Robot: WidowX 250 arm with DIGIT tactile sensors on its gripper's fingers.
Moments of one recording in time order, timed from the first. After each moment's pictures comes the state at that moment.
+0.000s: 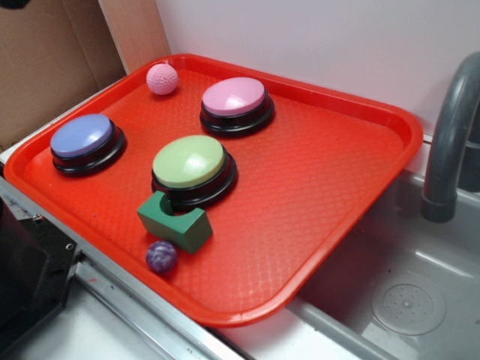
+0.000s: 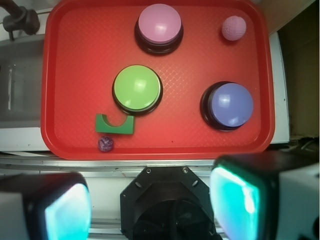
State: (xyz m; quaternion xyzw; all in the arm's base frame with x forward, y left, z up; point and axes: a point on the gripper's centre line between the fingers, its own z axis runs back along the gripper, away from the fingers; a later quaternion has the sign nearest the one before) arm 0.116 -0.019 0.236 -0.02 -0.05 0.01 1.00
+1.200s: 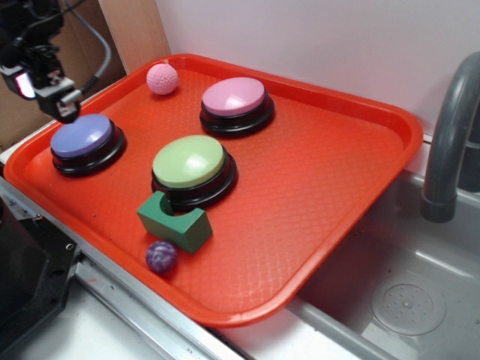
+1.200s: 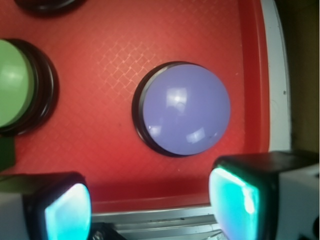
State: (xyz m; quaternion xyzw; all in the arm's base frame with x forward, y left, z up) arm 0.145 0.091 0.105 0.01 -0.01 0.03 1.00
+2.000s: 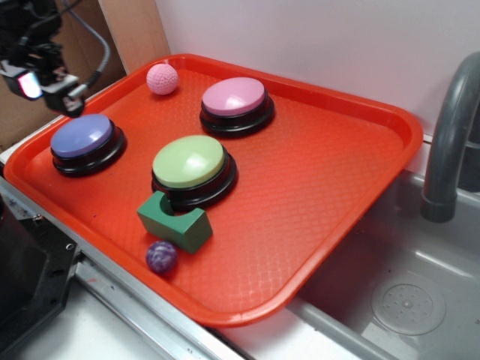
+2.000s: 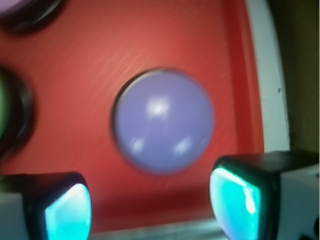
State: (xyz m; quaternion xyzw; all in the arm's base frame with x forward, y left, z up) arm 0.167 0.110 0.087 0.02 -0.02 0.10 0.99
